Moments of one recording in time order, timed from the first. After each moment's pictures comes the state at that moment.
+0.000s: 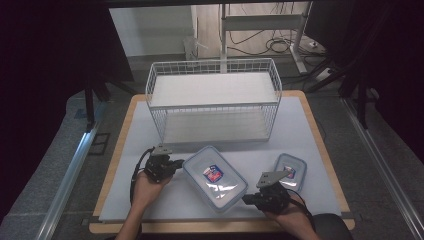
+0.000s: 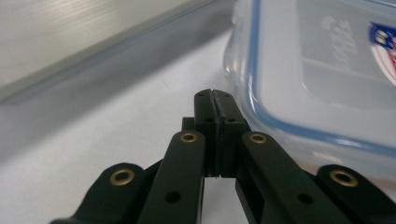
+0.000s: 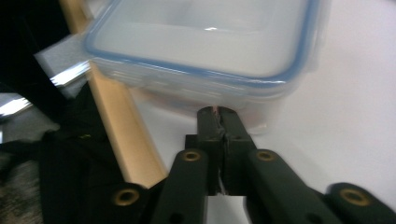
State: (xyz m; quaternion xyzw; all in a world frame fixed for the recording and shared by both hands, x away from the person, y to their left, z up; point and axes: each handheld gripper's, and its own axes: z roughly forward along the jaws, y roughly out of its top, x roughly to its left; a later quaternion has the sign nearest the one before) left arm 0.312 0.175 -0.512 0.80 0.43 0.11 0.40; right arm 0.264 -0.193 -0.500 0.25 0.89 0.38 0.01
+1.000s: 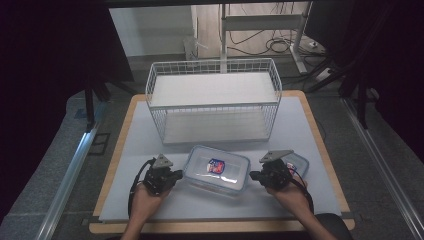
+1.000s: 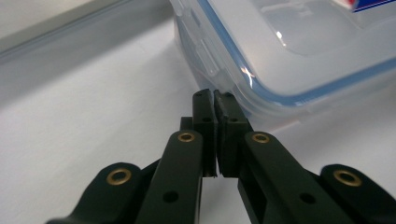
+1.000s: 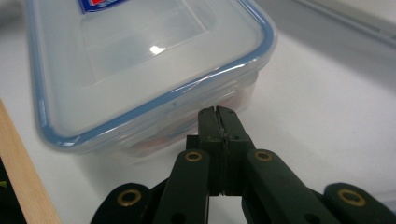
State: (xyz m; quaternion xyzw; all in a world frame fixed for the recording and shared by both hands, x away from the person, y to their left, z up) left arm 0.285 0.163 -0.516 0.81 0.43 0.12 0.37; right arm 0.314 -0.200 -0.488 0.33 0.87 0.35 0.08
